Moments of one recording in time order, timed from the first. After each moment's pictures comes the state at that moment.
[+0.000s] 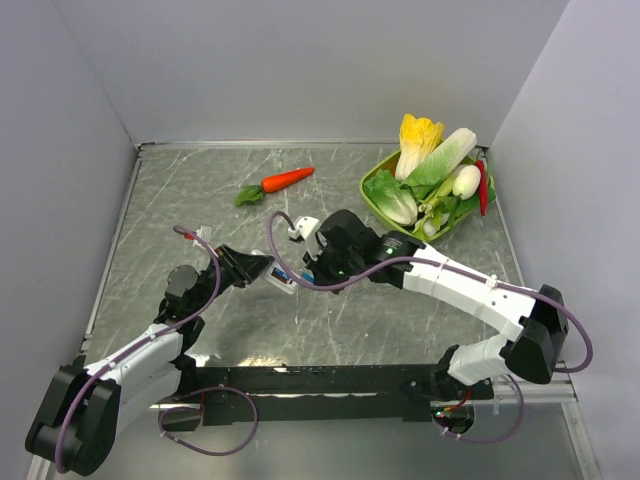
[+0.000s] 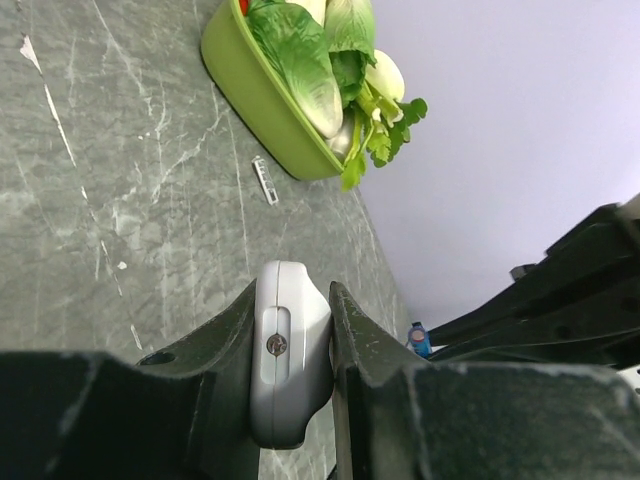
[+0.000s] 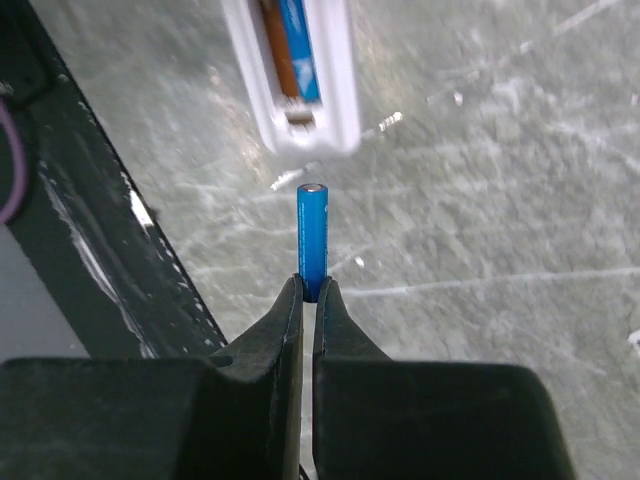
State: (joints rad) left arm -0.35 0.91 0.15 0.79 0.39 -1.00; right arm 0.94 1.36 1.20 -0.68 -0.15 -0.03
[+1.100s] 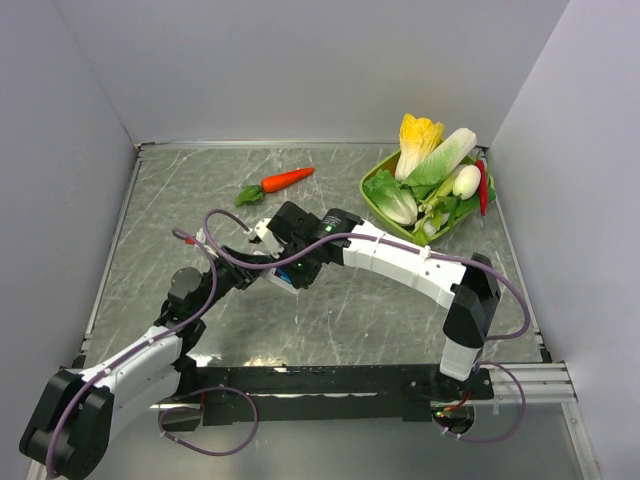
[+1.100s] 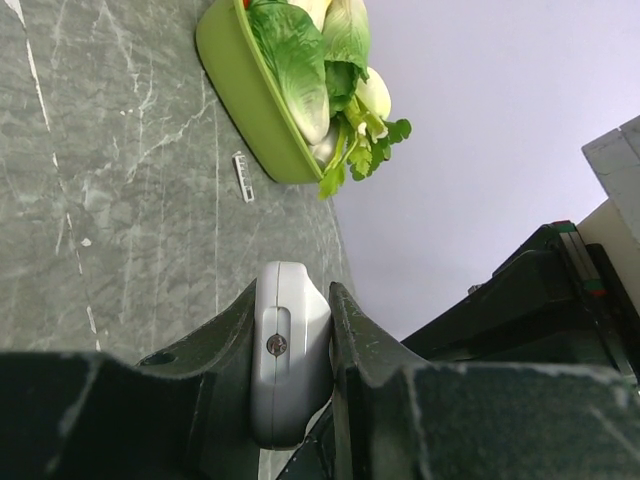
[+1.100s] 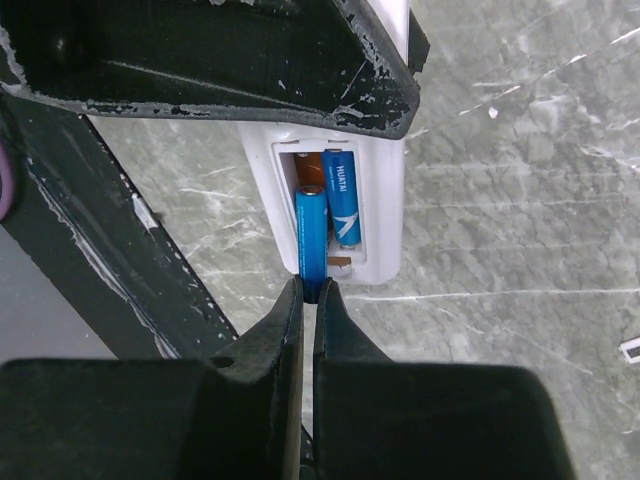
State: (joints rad) left arm -0.41 0.87 0.15 0.73 0.29 -1.14; right arm 1.03 1.76 1.65 -0.98 -0.09 -0.04
